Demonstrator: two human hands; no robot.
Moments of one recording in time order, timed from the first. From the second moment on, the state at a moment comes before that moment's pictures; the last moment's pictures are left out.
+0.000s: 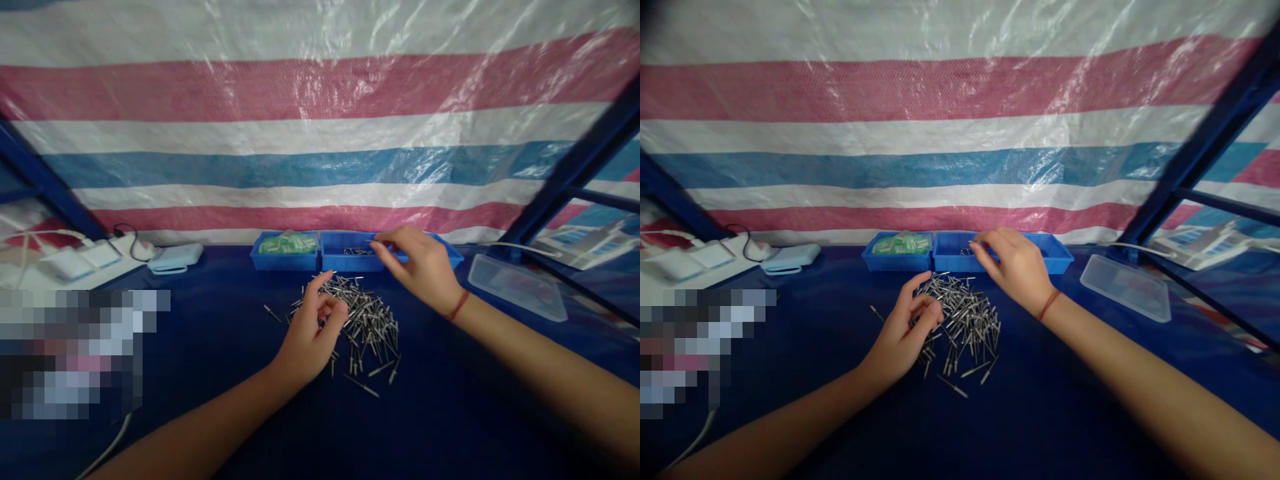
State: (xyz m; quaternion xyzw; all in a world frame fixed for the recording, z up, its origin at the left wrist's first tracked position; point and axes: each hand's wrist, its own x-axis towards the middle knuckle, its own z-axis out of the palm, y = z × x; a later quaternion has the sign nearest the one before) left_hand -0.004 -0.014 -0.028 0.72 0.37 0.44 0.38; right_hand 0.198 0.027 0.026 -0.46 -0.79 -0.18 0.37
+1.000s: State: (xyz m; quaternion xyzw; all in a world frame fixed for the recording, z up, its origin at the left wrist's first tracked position) left_hand 0.003 0.017 -0.006 0.96 0.25 0.12 0.02; right_hand 0.203 -0.004 -0.034 -0.52 -0.72 0.12 0.43
